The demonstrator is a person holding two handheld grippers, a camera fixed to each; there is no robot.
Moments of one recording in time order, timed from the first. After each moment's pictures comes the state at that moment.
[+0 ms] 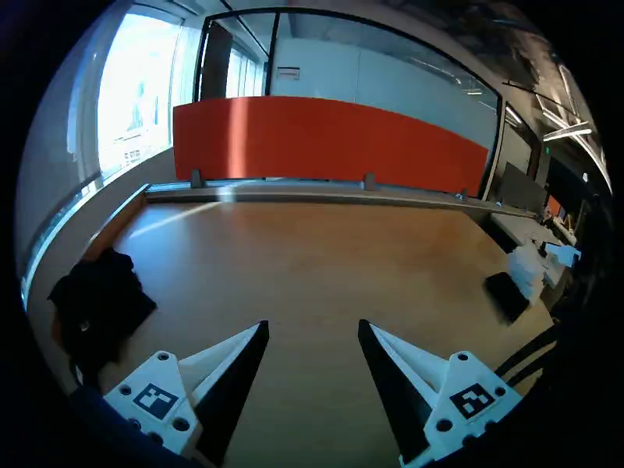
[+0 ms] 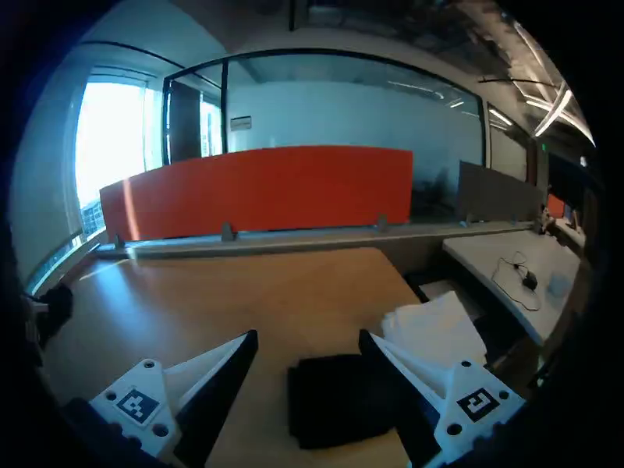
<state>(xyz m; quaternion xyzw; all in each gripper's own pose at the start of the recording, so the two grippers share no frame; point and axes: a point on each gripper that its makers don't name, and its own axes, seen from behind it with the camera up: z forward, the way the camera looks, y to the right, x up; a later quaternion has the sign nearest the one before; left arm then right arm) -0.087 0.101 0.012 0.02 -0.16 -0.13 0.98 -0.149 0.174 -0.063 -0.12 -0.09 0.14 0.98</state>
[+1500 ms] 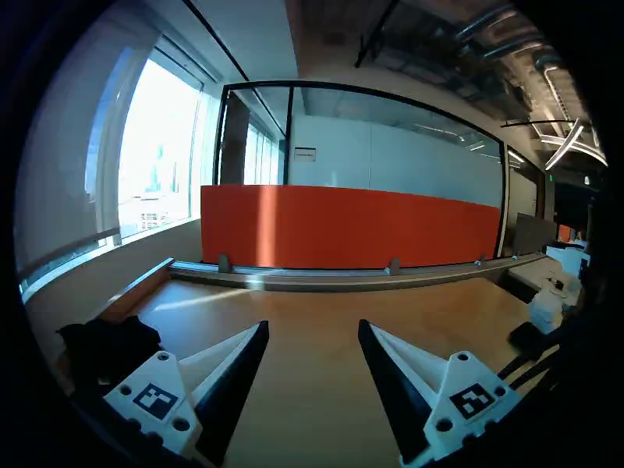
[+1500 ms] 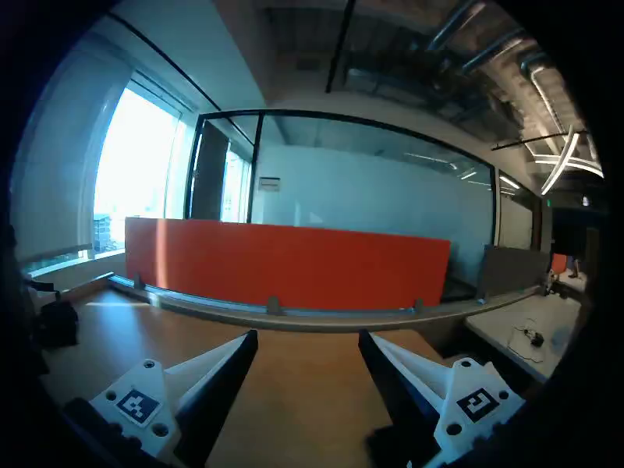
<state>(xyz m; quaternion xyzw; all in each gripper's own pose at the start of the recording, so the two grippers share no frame) -0.029 0.024 0.033 0.08 0.02 -0.12 0.99 -0.025 0.036 0.006 -0.13 0.04 0.06 0.99</state>
